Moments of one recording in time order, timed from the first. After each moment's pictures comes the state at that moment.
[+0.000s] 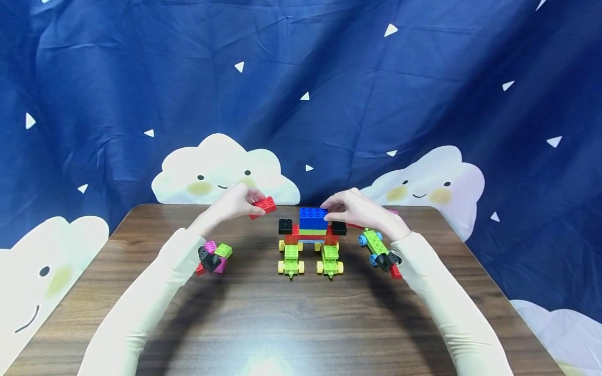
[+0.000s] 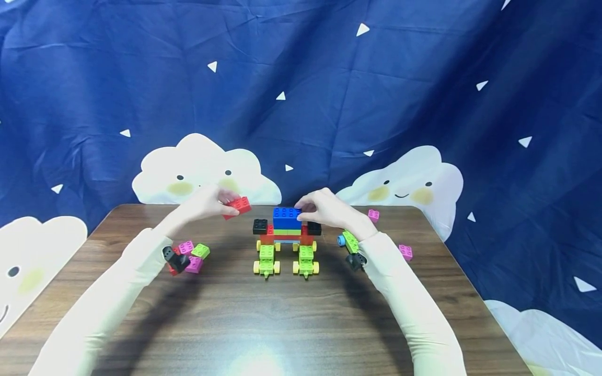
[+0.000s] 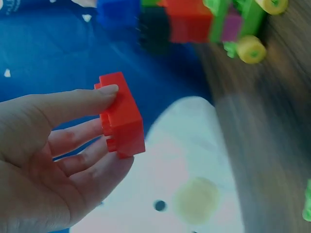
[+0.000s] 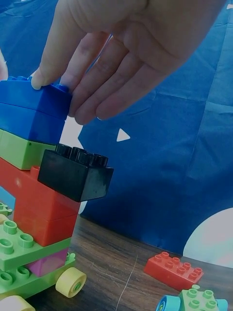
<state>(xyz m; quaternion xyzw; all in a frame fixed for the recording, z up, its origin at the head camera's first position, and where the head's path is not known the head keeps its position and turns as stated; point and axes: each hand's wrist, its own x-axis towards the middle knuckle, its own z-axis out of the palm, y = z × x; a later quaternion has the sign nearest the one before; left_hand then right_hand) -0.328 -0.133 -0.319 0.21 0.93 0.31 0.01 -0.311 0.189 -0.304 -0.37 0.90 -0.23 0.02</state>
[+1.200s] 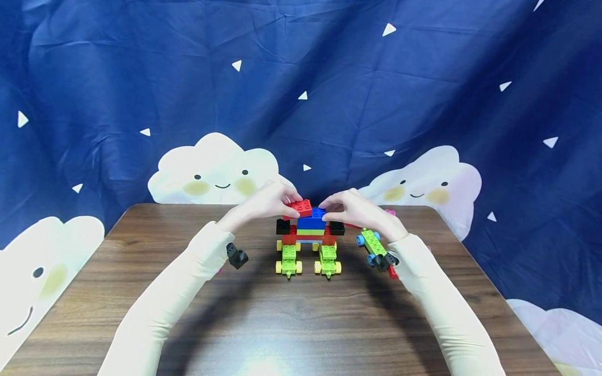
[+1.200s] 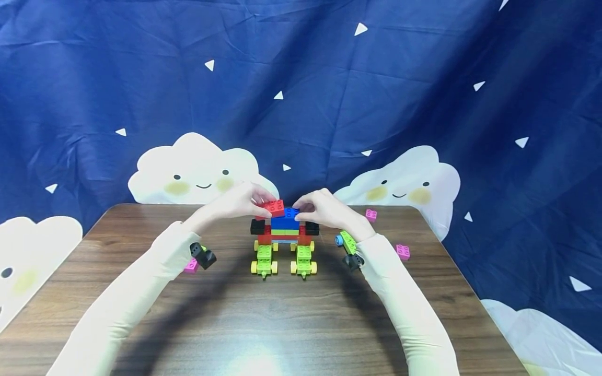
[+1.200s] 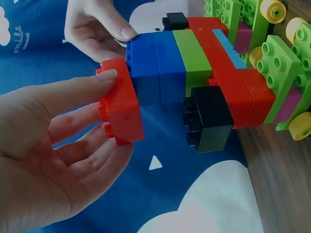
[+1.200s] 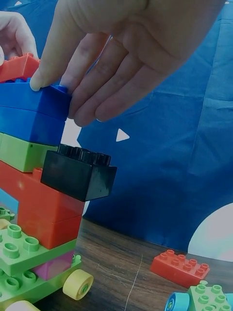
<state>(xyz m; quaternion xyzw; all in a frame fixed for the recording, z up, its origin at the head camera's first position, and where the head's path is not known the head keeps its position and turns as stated) -0.319 -0.063 -0.296 0.33 0.90 0.29 0.02 -0.310 0.189 -0.303 -0.35 0.91 -0.24 0.02</state>
